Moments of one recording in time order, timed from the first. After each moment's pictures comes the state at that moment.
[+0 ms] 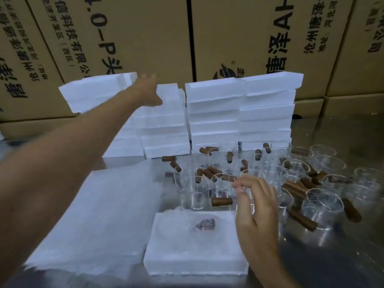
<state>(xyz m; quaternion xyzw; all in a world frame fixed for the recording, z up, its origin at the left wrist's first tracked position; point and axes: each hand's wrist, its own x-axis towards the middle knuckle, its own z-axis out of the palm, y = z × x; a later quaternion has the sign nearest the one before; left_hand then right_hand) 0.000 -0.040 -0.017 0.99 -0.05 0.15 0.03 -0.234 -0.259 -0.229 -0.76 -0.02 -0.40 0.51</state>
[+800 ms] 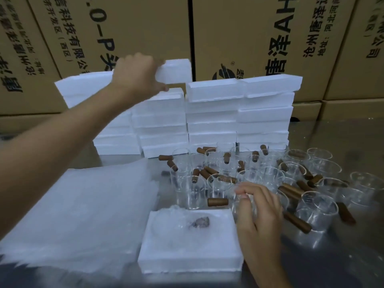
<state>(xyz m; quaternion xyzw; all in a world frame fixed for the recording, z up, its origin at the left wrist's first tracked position) -0.065 -0.050 0.001 0.92 -0.10 0.36 -0.06 -0.238 -0.269 -0.236 -0.77 -0.01 -0.39 0.49</state>
